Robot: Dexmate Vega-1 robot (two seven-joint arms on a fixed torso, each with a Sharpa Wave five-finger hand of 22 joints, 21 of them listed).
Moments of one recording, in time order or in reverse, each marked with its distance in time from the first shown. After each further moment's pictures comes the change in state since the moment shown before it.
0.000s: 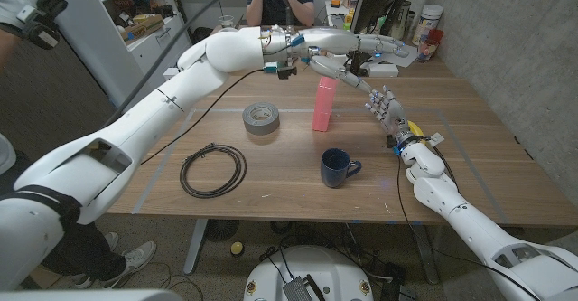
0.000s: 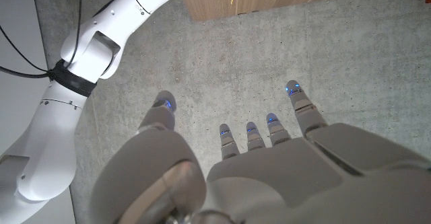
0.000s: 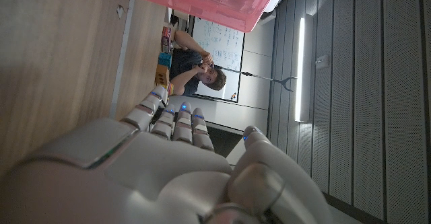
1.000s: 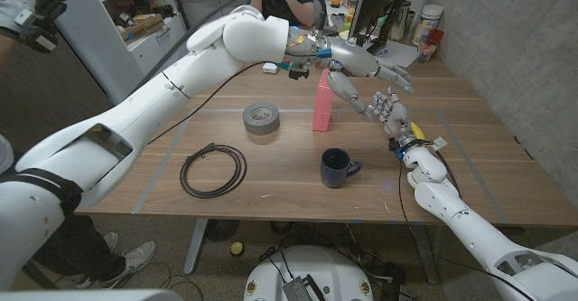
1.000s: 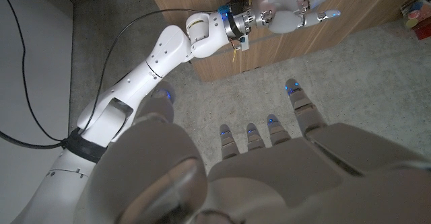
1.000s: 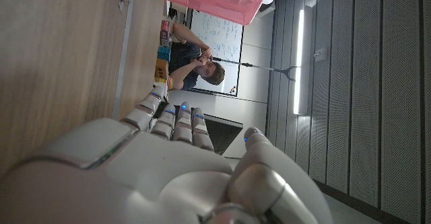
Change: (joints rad) left arm -0.101 -0.001 0.094 -0.162 0.166 0.167 -0.205; left_hand 0.122 -0.032 -0.029 -0.001 0.036 -0.009 -0.001 0.002 0.000 -0.027 0.002 0.004 0.005 -0.019 -0.001 0.004 0.005 0.028 0.001 0.009 0.003; right arm -0.034 0.002 0.015 -0.019 0.008 0.027 -0.017; right_hand -0.009 -0.009 -0.003 0.003 0.000 0.004 0.004 0.000 0.000 0.000 0.000 0.000 0.000 0.000 0.000 0.000 0.000 -0.004 0.004 0.000 0.000
